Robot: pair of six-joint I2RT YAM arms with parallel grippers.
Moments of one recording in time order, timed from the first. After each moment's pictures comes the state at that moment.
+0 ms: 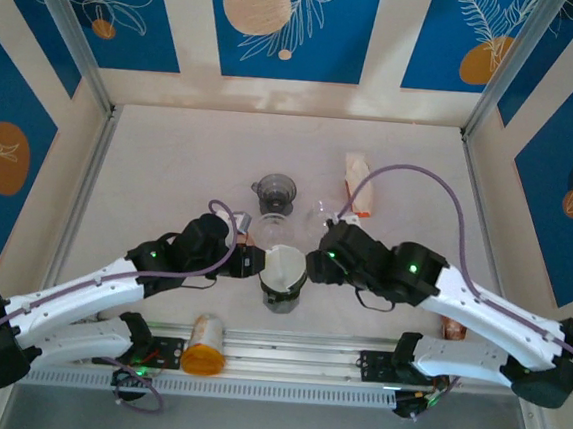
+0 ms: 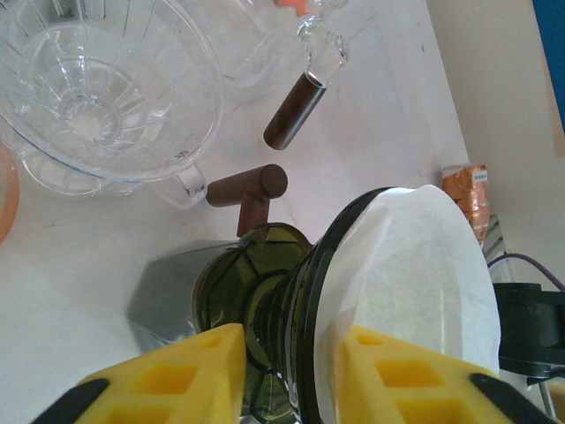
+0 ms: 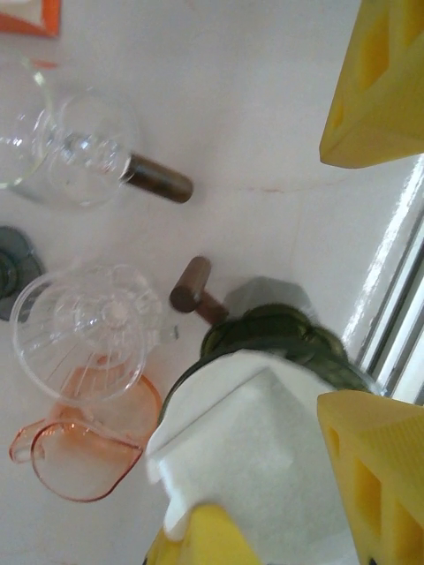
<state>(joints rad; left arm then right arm) -0.90 0.97 0.71 -0.37 0.15 -0.83 1.10 1.01 1.10 -1.08 0.31 0.77</state>
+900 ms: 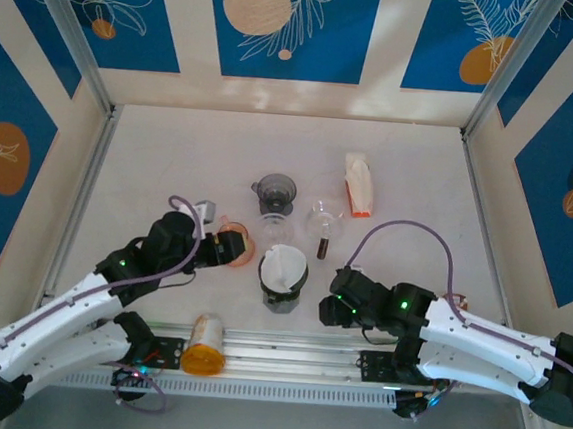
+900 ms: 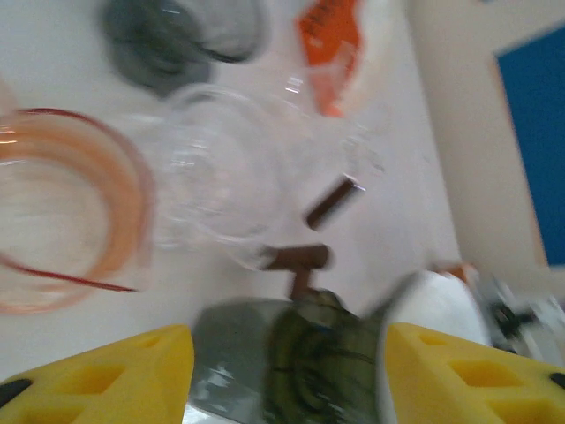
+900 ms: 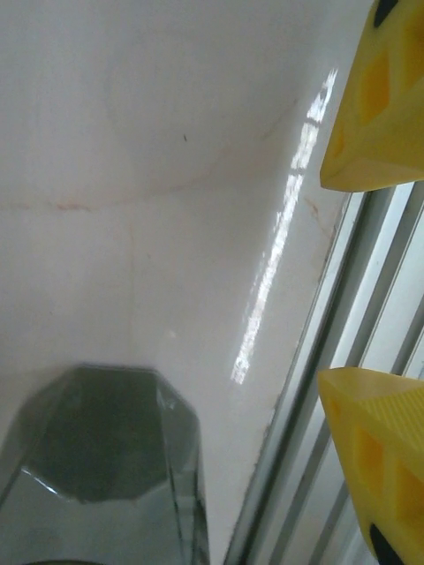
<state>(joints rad) -0.70 0.77 0.61 -0.40 0.12 -0.90 1.11 0.82 0.56 -0.86 0.07 0.95</state>
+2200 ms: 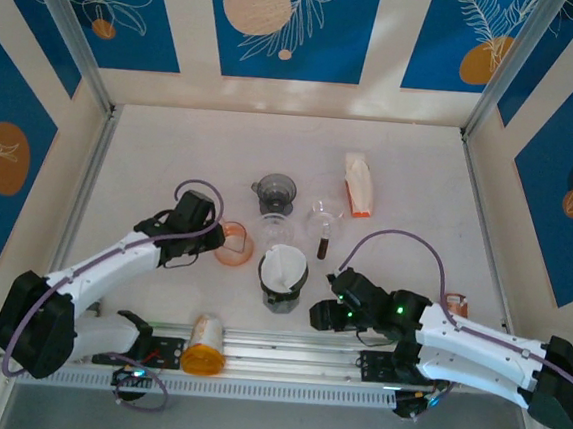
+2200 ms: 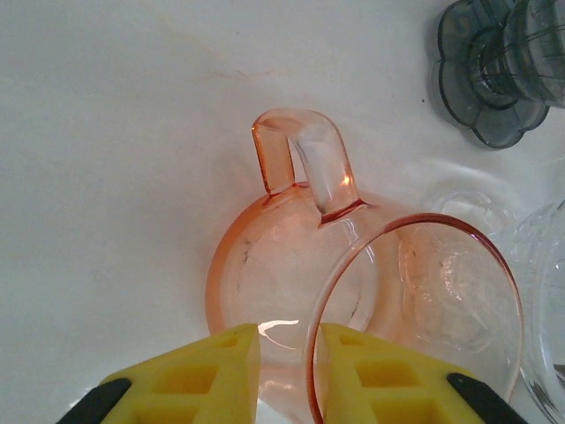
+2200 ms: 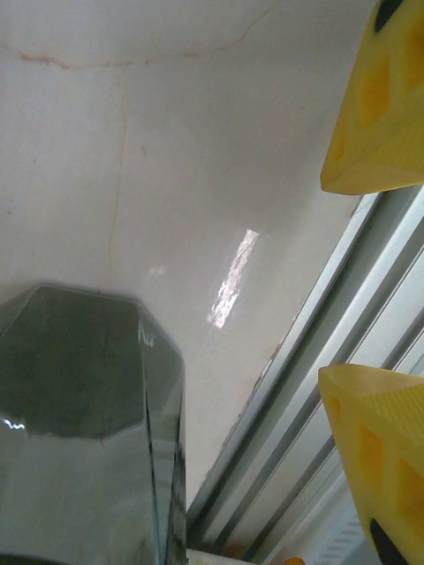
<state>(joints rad) -0.51 1.20 0.70 -0.48 -0.03 -0.77 1.04 0.81 0.42 -0.61 -0.11 0.86</state>
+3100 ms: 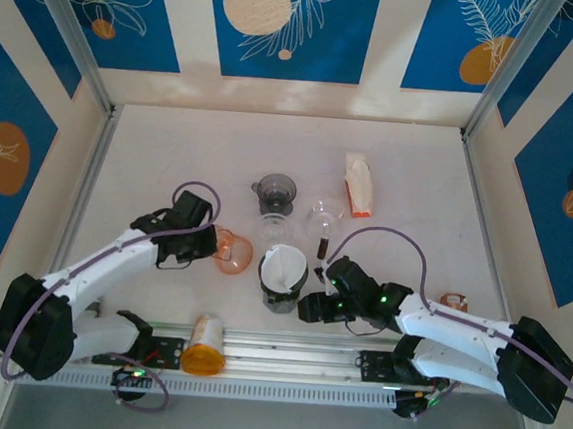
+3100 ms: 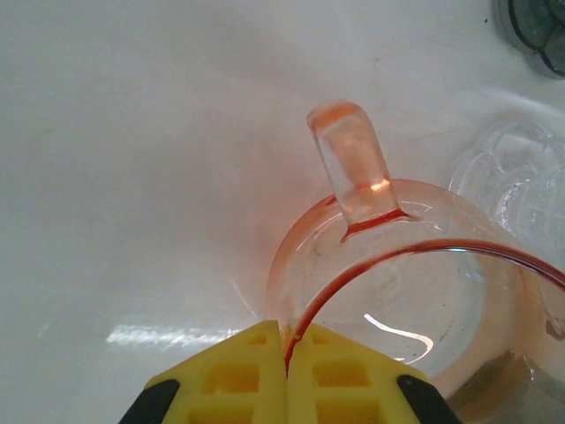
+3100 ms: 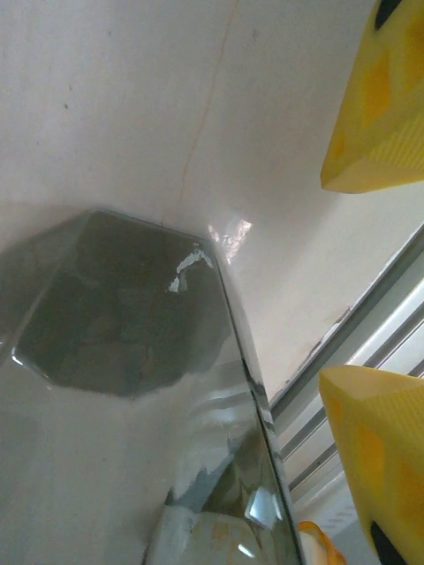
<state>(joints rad) -0.48 1.16 0.73 -0.67 0.02 -0.74 0.93 1.02 0.38 -0.31 -0.29 0.75</state>
